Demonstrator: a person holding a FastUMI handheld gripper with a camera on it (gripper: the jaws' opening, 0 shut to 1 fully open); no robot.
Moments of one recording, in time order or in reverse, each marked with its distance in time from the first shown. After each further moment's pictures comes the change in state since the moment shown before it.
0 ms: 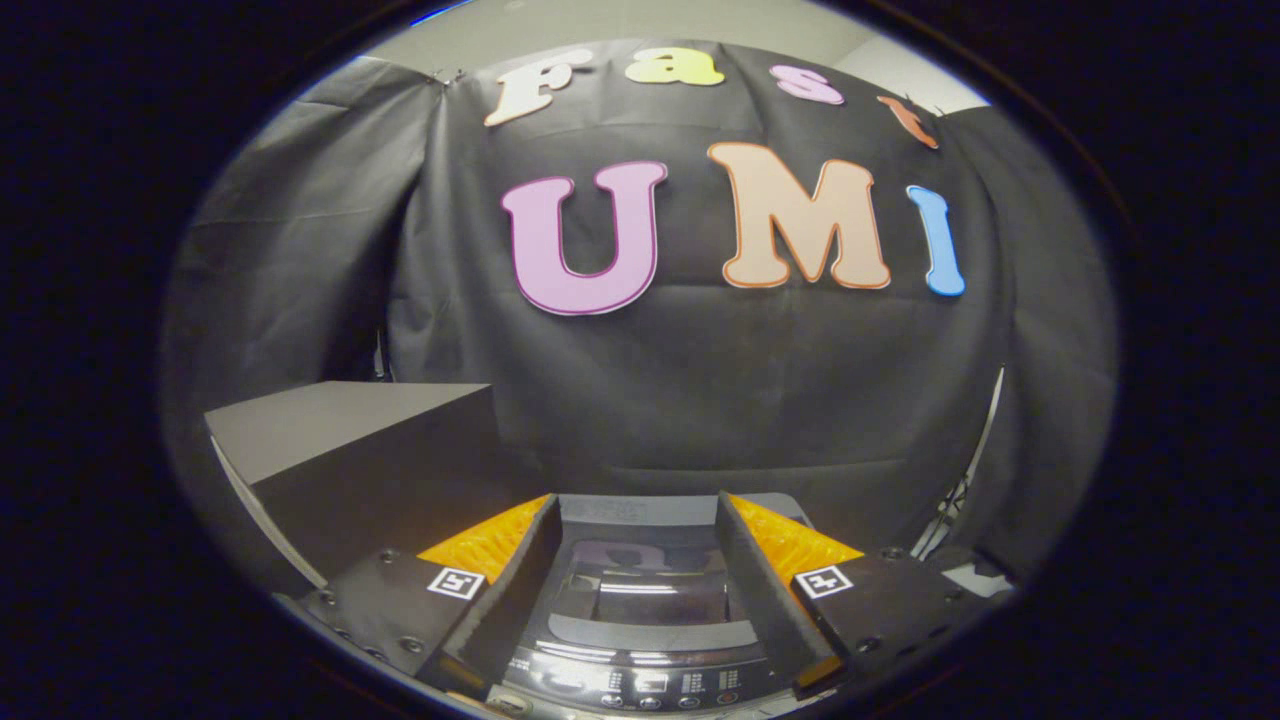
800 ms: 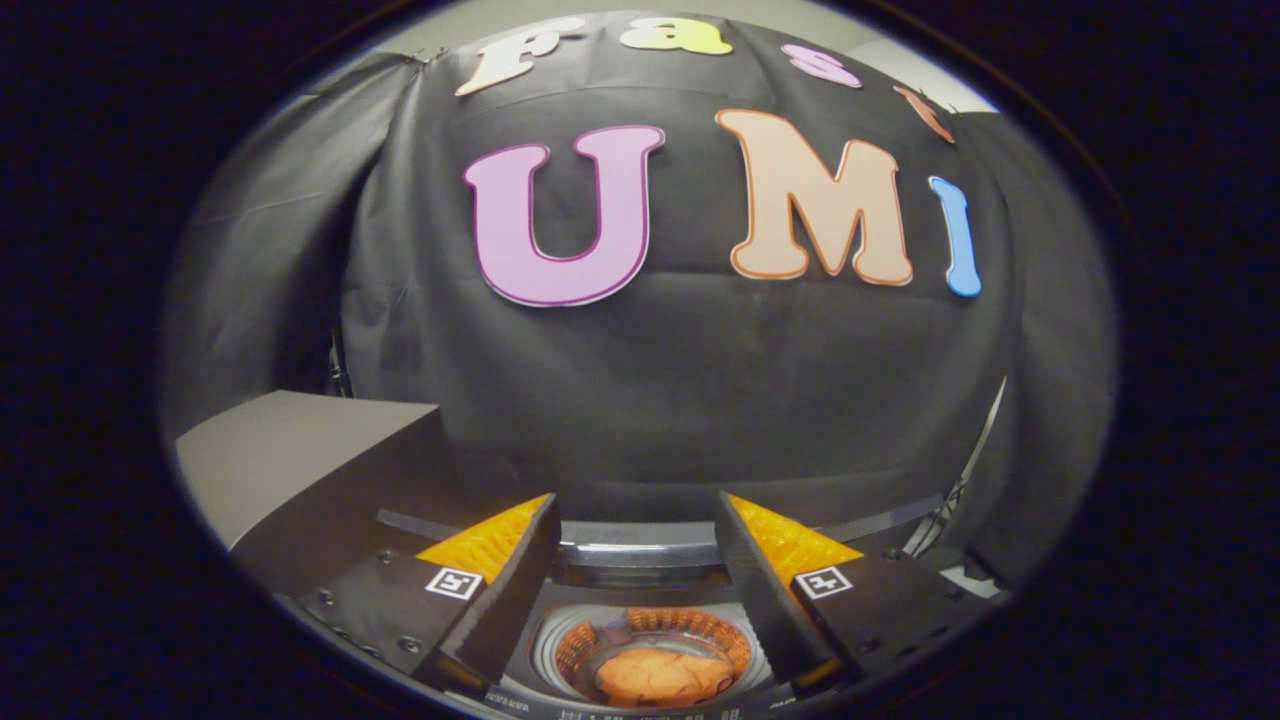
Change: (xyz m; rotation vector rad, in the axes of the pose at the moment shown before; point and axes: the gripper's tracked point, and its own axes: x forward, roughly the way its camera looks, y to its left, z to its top) arm 0.084 0.009 0.011 0.015 0.124 -0.040
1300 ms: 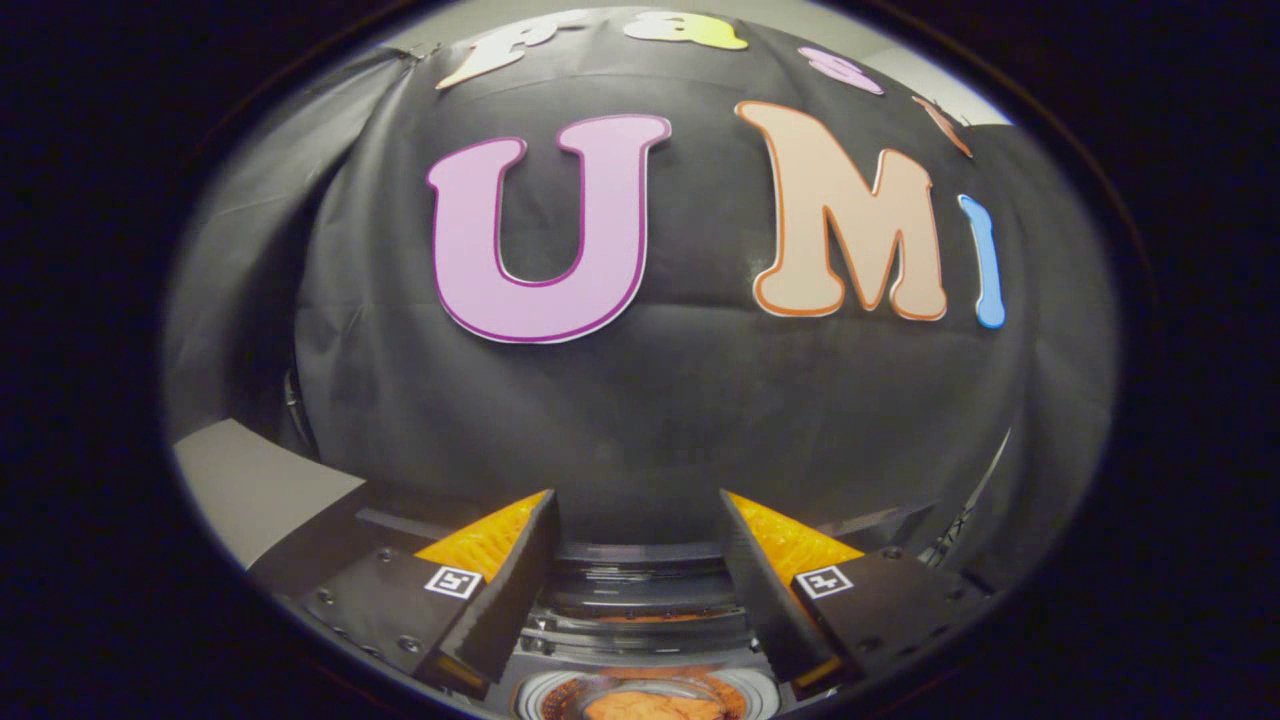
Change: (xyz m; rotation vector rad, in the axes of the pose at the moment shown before) arm 0.093 -0.004 0.060 -0.036 -0.081 -0.047
